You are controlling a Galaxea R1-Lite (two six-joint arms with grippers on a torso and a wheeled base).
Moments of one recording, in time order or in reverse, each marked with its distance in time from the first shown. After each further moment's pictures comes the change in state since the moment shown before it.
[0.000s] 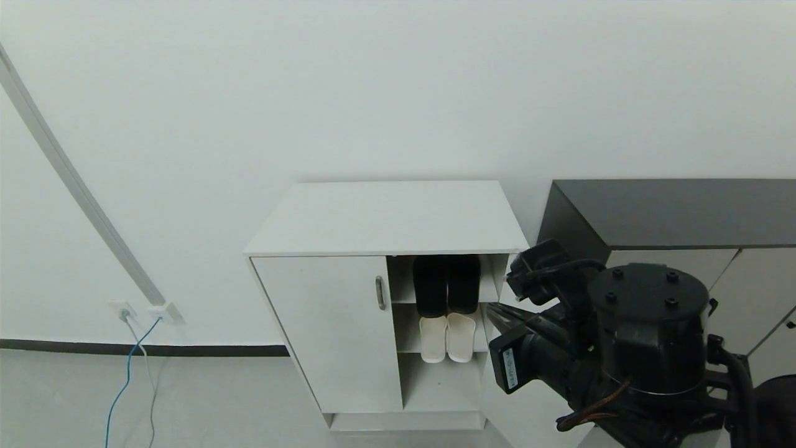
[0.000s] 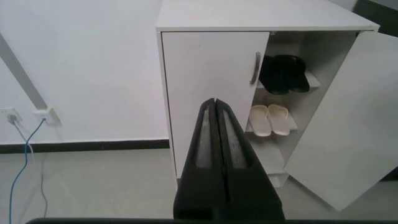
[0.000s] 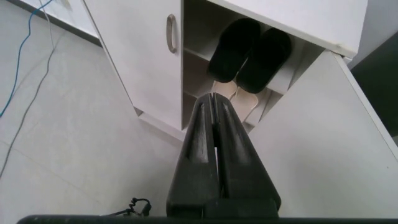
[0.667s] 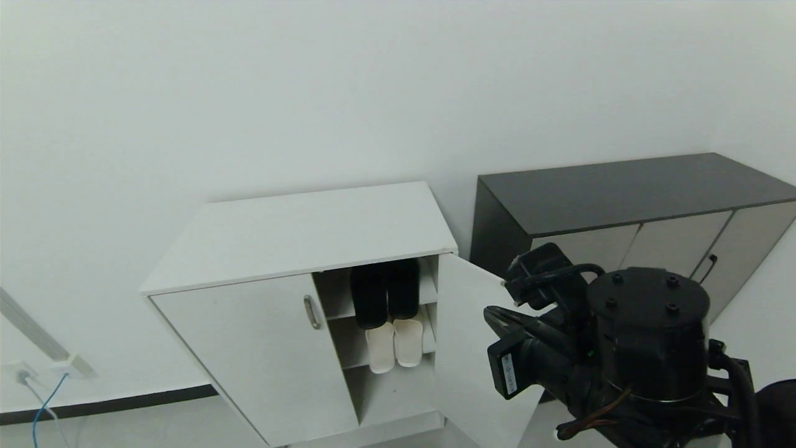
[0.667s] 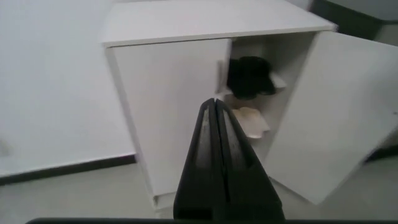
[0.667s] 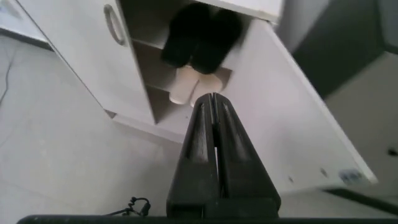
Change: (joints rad) left arm -0.001 0.000 0.000 0.001 0.000 -0.001; right arm -0.004 0.001 0.005 0.001 0.003 0.001
